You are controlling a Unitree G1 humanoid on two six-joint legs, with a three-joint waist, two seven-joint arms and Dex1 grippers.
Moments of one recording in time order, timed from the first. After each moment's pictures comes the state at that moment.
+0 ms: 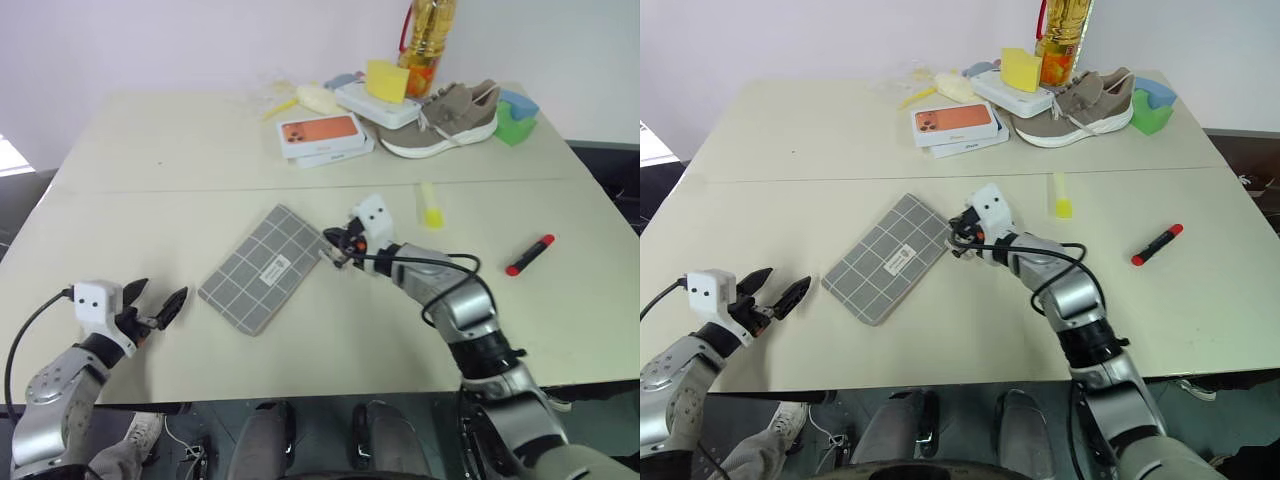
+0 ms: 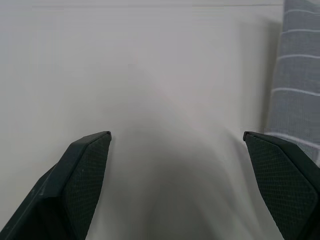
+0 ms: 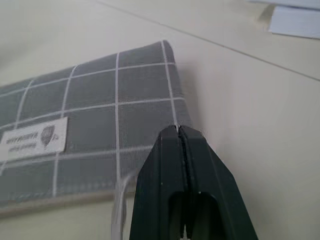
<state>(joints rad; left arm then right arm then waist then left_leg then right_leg) 0.19 0.49 0.42 -0.10 -0.47 0.23 -0.63 -0.58 -0.22 0.23 0.07 0.27 0.60 0.45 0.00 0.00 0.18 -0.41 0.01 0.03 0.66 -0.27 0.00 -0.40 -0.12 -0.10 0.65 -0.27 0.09</state>
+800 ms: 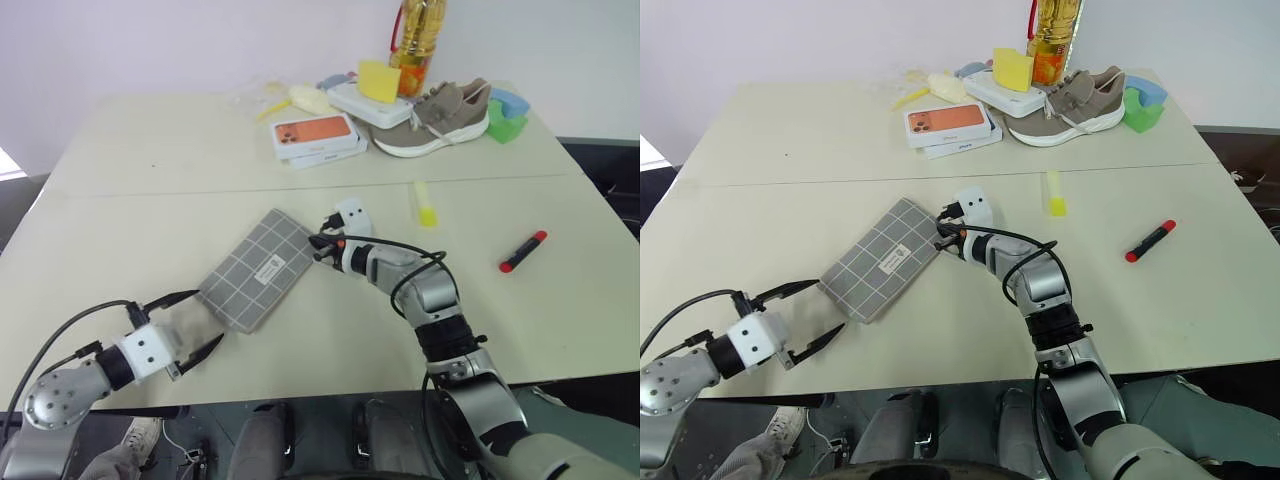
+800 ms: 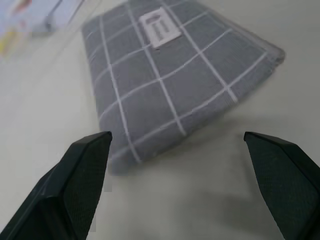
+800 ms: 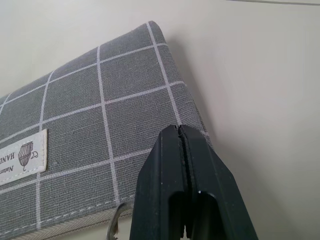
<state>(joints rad) 0.30 0.67 0.24 -0.17 -0.02 -0.39 -0.79 -0.62 -0.09 0.14 0.19 0.26 0.73 0.39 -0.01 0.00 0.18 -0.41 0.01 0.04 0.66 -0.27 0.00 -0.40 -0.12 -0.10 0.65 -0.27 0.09</state>
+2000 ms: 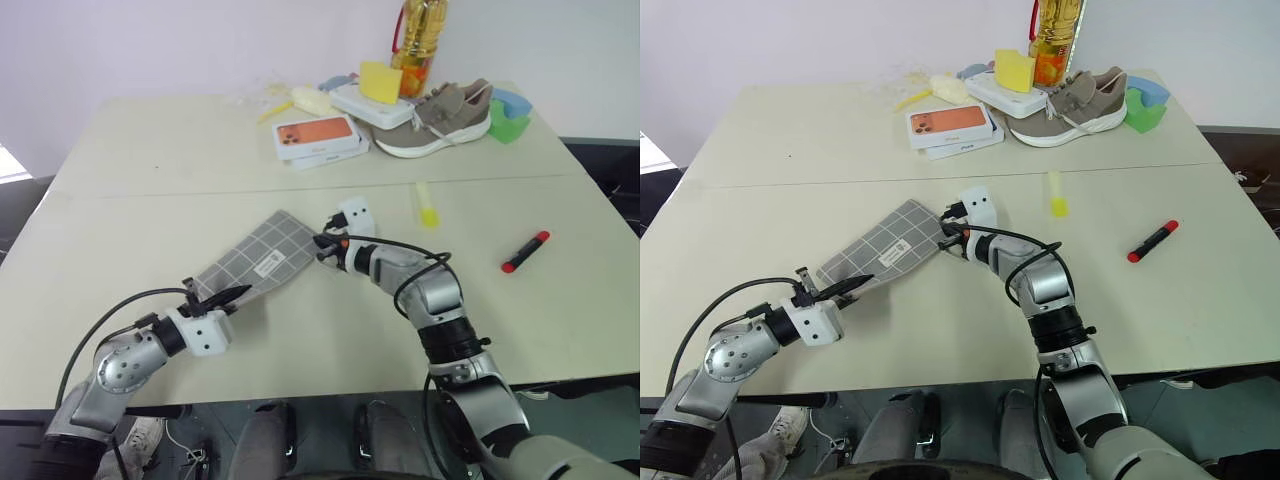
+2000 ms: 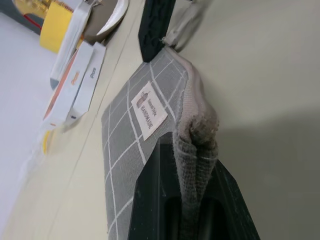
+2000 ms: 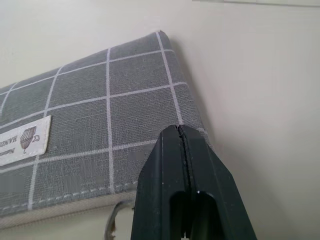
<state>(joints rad) 0.07 0.65 -0.01 0.00 0.18 -0.58 -0.53 -0.61 -0.12 0.13 0.14 0.25 0.74 0.38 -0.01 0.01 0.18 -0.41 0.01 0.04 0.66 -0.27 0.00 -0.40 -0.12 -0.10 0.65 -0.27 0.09</state>
